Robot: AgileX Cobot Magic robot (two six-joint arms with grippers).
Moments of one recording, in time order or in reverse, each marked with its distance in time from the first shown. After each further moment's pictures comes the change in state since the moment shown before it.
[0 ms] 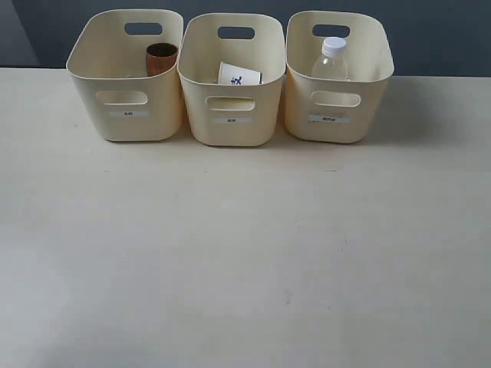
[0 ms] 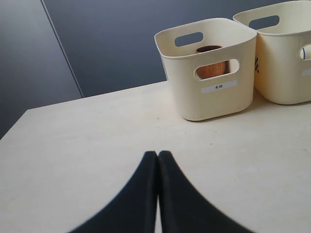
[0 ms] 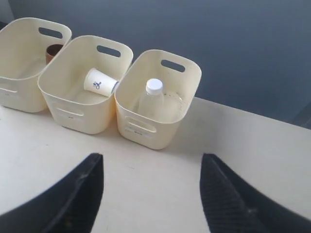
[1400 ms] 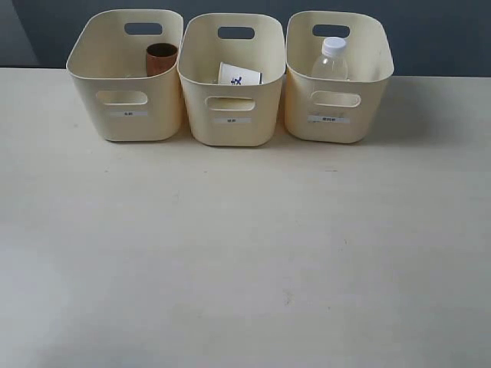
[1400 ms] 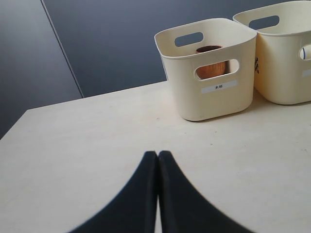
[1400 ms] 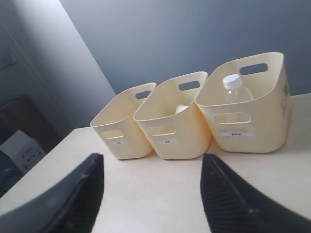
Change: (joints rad) left arm 0.000 0.000 0.000 0.000 0.000 0.000; right arm 0.000 -0.957 1.071 0.090 -0.636 0.444
